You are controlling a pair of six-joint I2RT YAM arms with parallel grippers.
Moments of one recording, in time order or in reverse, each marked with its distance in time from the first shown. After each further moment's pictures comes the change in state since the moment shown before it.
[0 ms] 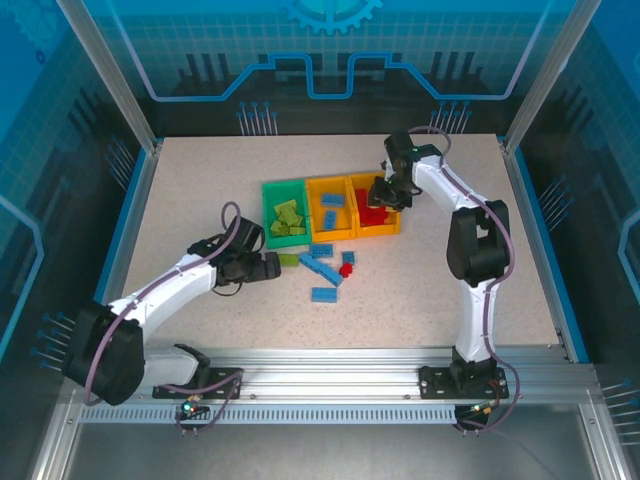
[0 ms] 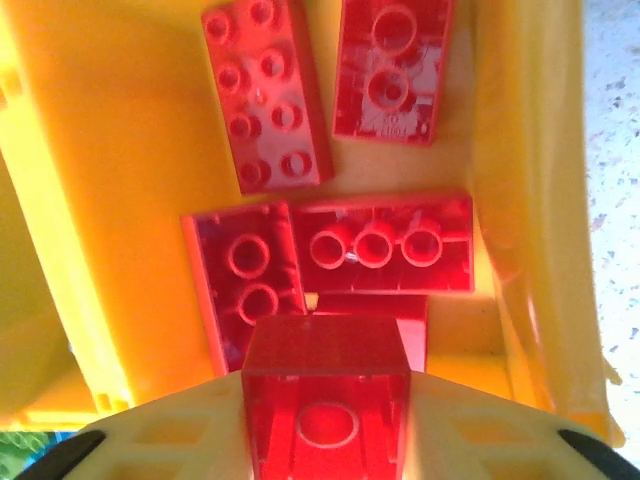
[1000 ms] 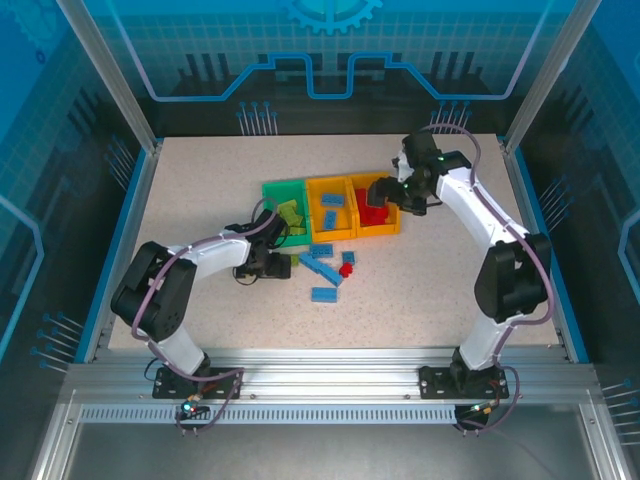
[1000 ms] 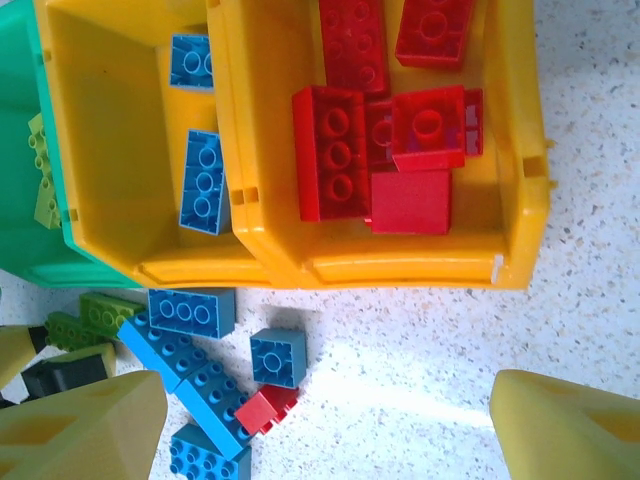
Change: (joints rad) left arm -0.024 0.381 0.144 0.064 -0.019 0.120; right arm 0.002 -0.365 -0.257 0.017 -0.046 -0.035
